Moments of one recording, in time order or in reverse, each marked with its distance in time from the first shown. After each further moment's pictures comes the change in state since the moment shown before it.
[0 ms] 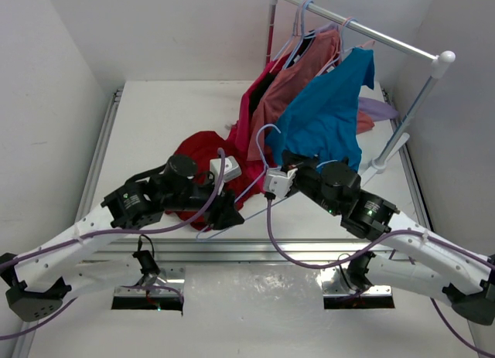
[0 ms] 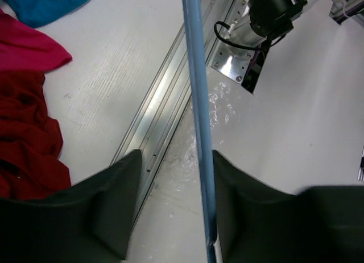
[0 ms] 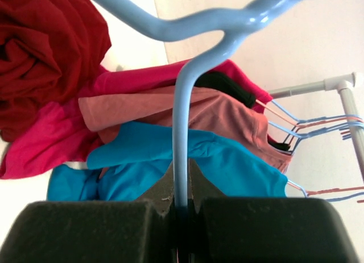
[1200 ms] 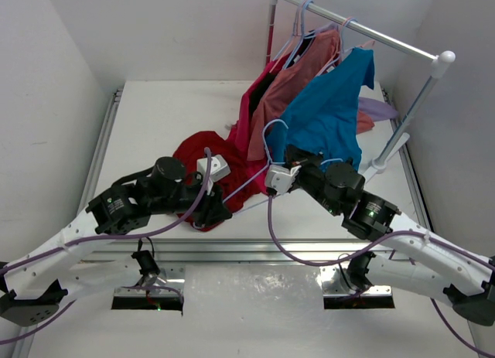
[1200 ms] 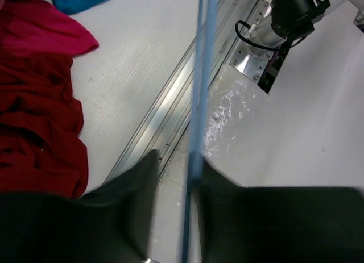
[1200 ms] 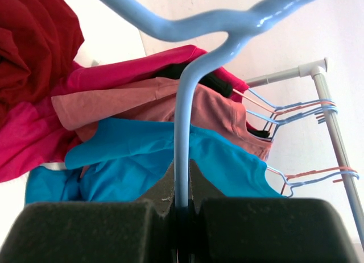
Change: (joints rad) left arm 0.000 -0.060 0.040 -0.107 -0.097 -0.002; right arm 0.000 -0.008 -0.008 0.053 0.076 -0.021
